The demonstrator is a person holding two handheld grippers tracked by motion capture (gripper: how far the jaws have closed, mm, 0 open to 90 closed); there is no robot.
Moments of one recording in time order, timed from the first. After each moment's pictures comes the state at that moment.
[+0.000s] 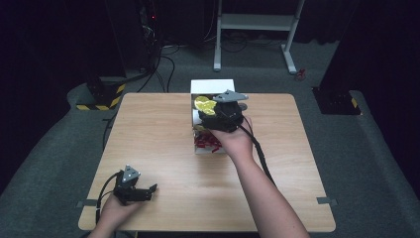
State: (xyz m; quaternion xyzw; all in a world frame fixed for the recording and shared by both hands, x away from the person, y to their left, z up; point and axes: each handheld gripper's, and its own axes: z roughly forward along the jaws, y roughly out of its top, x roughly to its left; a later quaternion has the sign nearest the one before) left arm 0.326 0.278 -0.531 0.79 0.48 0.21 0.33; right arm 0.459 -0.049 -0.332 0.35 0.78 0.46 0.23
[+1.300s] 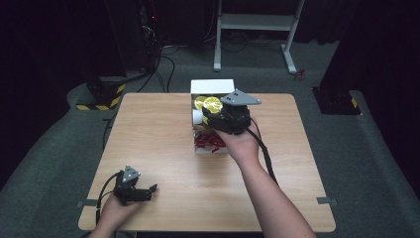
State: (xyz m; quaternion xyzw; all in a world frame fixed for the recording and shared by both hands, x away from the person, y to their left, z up) left arm 0.326 0.277 -0.531 0.79 0.48 0.21 0.33; right arm 0.429 -0.064 -0.307 0.33 0.75 0.51 0.26
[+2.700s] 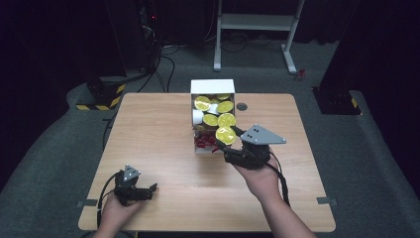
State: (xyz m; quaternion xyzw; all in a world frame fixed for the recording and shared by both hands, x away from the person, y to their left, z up) left arm 0.327 0.275 -0.531 0.77 0.50 0.21 0.32; right arm 0.358 -0.113 -0.341 0.30 0.76 0.53 0.24
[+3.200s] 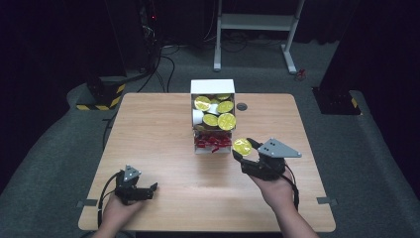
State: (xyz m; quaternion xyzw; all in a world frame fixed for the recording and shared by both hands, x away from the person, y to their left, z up) left arm 0.327 0.273 -0.531 0.77 0.50 0.21 0.33; right arm 0.350 -0.158 -0.380 0.32 0.76 0.51 0.24
